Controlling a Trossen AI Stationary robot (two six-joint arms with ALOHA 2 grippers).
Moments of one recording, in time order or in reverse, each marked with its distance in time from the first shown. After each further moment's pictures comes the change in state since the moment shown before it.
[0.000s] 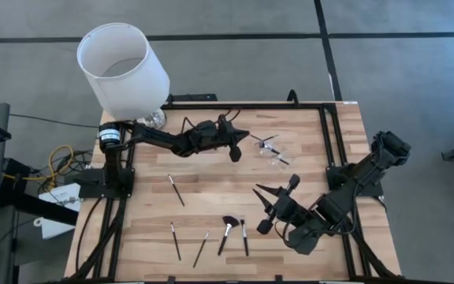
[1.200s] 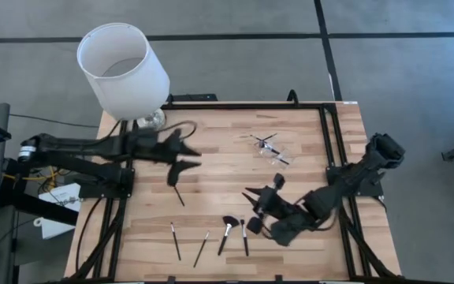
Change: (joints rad) left arm -0.191 -0.932 -0.241 -0.863 0.146 -0.057; right arm -0.100 0.060 -0.001 -0.073 -0.257 0.196
